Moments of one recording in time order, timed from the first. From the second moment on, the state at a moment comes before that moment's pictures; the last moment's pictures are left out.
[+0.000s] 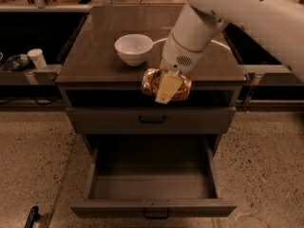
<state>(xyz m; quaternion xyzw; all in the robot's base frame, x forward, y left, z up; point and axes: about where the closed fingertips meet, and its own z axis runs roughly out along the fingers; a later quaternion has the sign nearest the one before) 0.548 -0.035 0.867 -0.67 0.72 0.09 0.16</state>
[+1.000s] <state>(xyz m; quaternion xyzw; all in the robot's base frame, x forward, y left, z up) 0.492 -0.018 0.800 -0.69 0.71 0.08 0.10</state>
